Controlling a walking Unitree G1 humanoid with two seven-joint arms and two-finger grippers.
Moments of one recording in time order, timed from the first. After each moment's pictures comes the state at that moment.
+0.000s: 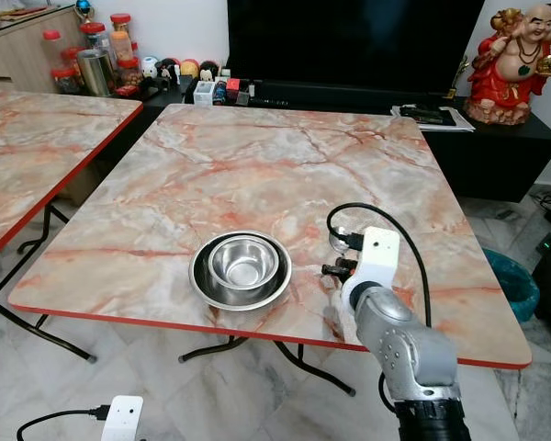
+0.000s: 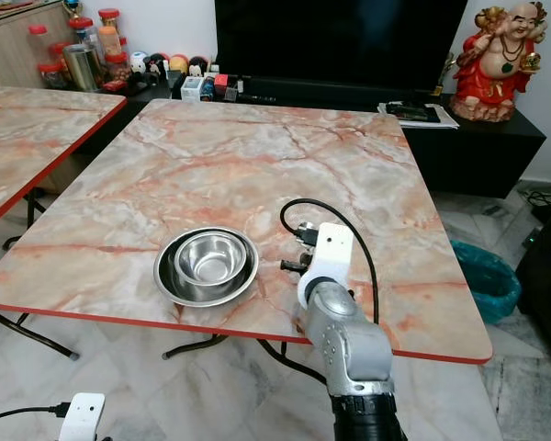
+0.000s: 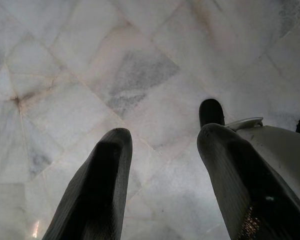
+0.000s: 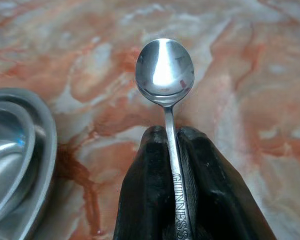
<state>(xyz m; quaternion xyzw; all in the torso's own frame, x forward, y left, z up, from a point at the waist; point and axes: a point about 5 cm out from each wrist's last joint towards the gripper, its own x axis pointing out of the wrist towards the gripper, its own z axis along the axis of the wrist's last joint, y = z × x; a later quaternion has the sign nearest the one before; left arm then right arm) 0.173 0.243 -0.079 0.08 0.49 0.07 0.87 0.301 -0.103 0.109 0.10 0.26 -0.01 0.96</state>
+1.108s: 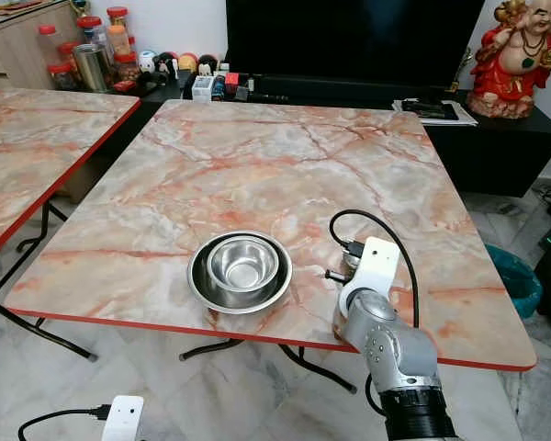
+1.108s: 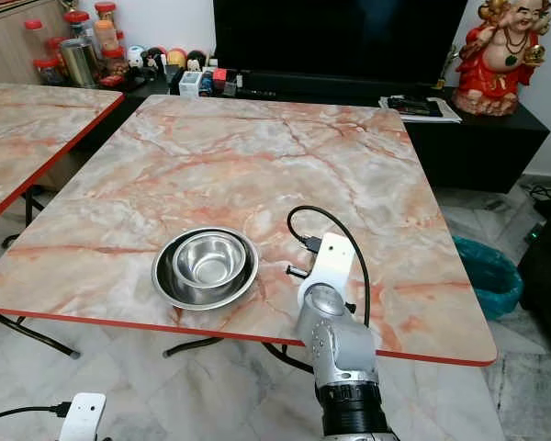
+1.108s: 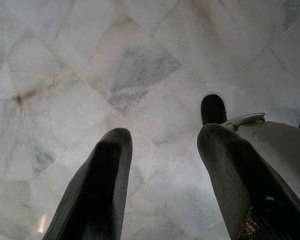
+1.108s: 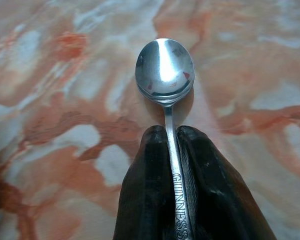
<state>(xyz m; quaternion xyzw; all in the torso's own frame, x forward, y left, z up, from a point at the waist) 0.173 0.243 -0.079 0.08 0.50 0.07 0.86 0.306 -0.106 0.092 0.11 0.29 -0.11 0.94</state>
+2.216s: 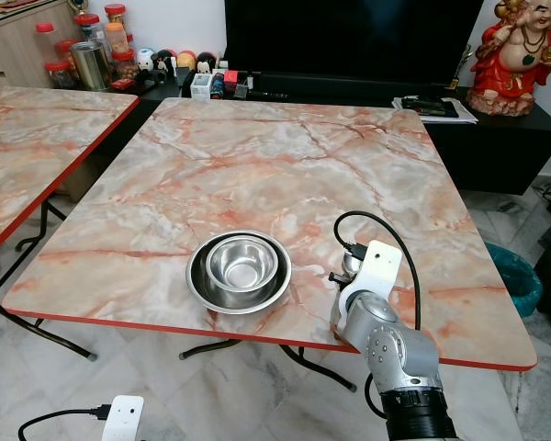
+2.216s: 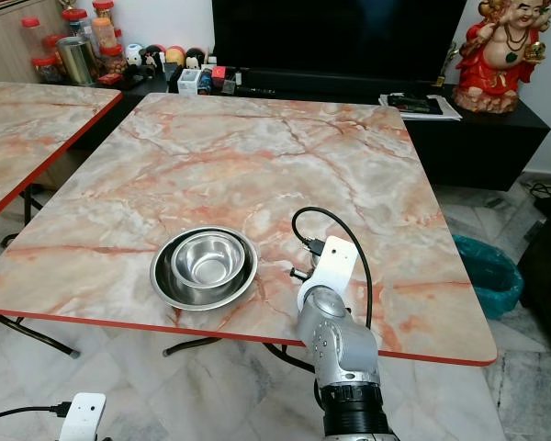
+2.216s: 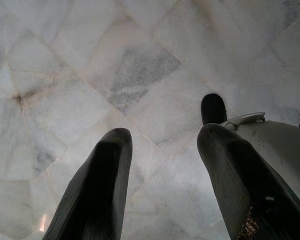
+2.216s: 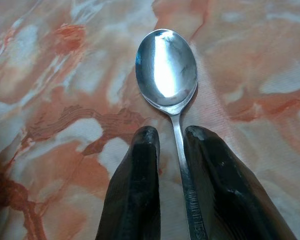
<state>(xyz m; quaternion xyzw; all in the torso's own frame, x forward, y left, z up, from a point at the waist) 0.174 0.243 -0.079 0.08 0.50 0.07 0.86 0.305 -0.103 0.090 0.14 0.30 -0.10 0.94</state>
